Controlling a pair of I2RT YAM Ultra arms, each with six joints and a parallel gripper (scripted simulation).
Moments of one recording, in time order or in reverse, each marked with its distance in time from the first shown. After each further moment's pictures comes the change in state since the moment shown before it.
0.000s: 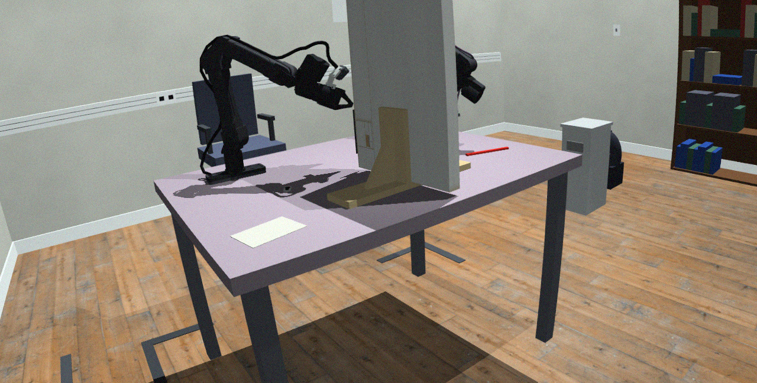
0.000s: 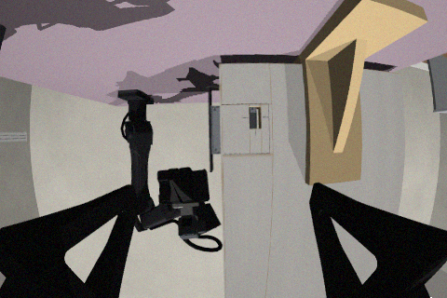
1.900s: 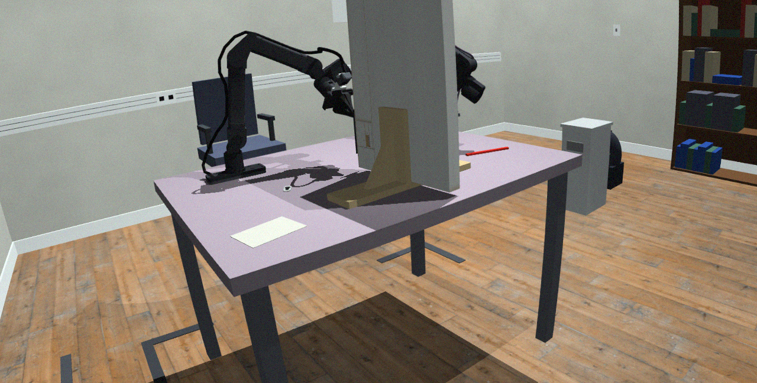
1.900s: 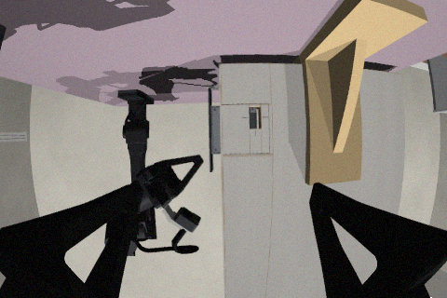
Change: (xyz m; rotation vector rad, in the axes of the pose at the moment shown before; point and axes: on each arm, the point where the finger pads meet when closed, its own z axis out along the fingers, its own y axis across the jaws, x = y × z) left arm 0.000 0.000 0.000 0.000 0.000 0.000; right arm 0.028 -0.044 -0.010 1.360 0.014 0.626
